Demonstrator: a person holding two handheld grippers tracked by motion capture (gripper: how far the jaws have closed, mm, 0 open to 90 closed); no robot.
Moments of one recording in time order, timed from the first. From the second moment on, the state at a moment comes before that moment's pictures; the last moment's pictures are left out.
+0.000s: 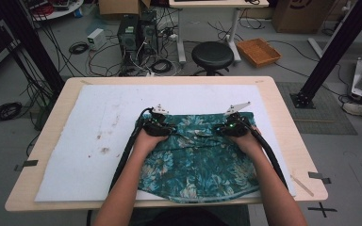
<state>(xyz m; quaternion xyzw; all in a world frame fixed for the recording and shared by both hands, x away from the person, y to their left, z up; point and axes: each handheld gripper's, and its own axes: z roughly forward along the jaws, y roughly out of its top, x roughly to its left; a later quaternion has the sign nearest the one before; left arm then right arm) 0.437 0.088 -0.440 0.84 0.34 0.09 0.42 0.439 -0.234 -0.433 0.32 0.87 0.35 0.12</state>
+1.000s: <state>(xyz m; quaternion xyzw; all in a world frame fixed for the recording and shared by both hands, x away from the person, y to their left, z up) 0.330 0.105 -0.418 0.83 0.22 0.07 0.50 0.324 -0.269 -0.420 0.23 0.84 0.47 0.13</state>
